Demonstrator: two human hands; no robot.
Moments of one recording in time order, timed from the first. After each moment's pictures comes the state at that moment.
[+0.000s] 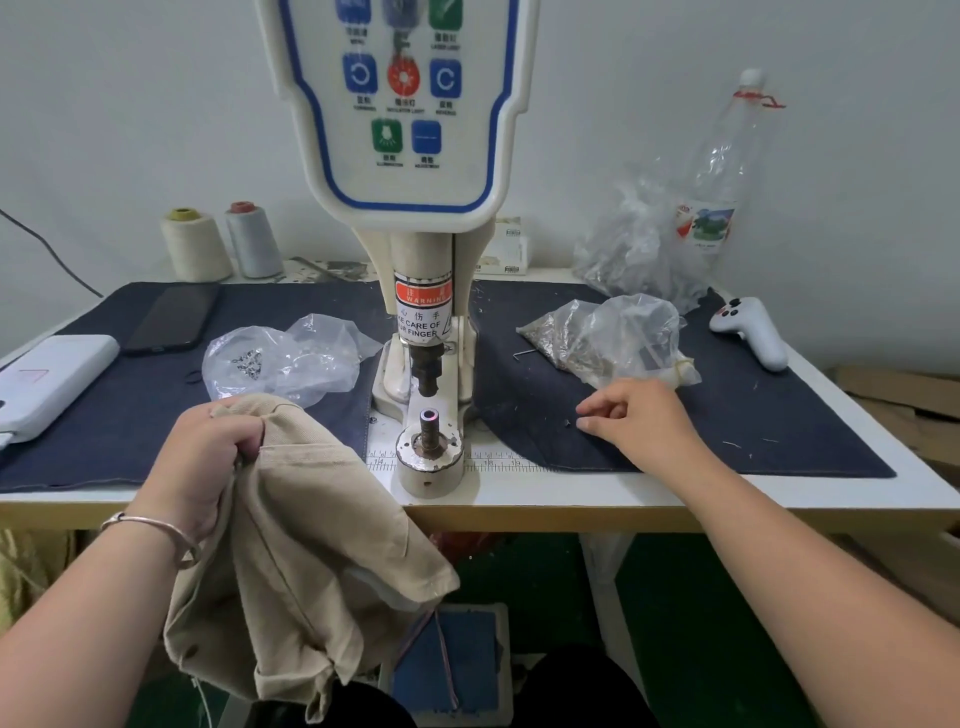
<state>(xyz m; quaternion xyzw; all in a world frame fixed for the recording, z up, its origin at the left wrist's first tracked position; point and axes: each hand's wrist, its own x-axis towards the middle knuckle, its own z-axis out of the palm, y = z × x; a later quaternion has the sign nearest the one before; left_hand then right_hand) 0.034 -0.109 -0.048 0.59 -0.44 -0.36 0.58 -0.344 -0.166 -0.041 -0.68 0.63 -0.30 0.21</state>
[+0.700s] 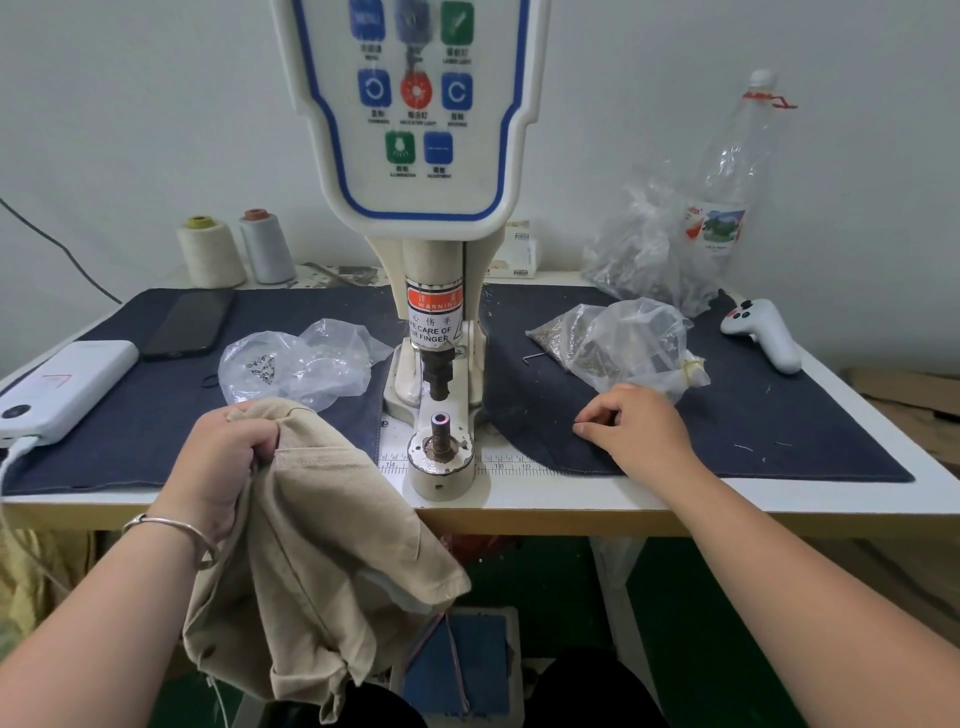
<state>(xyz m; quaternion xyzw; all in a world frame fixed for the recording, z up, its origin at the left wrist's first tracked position) 0.031 -0.108 -0.047 0.58 -0.44 -0.37 0.58 -0.333 -0.170 -0.051 -0.71 0.64 -0.26 0.14</state>
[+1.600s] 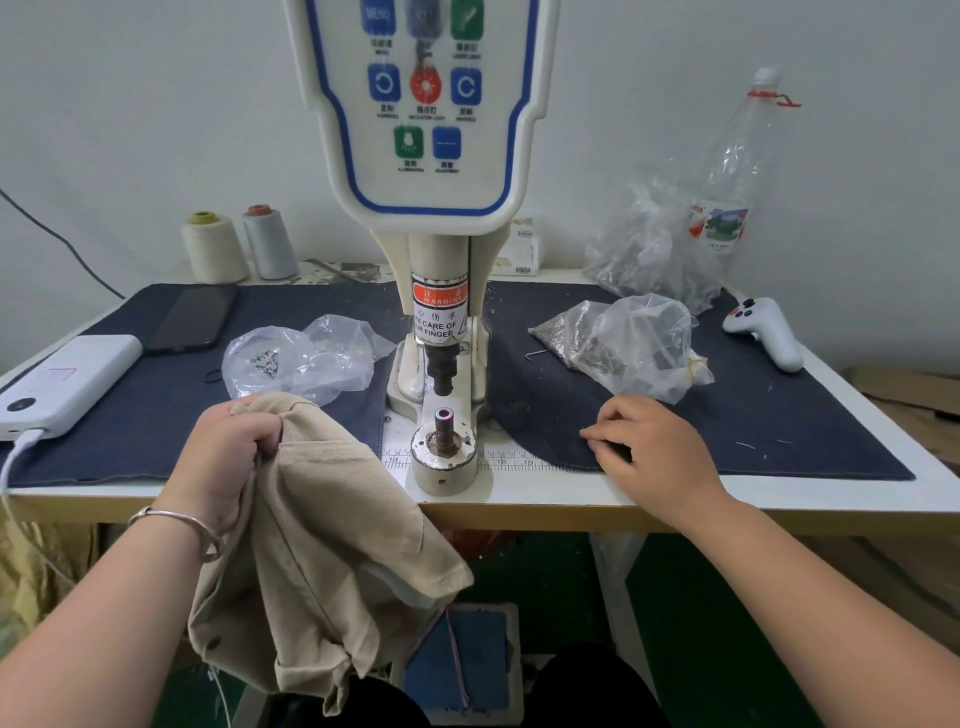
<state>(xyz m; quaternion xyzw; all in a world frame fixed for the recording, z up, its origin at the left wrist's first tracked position) 0.030 -0.108 -0.046 0.58 -0.43 -0.37 0.59 -0.344 -0.135 -0.058 -0.81 0.51 -0.28 -0.02</state>
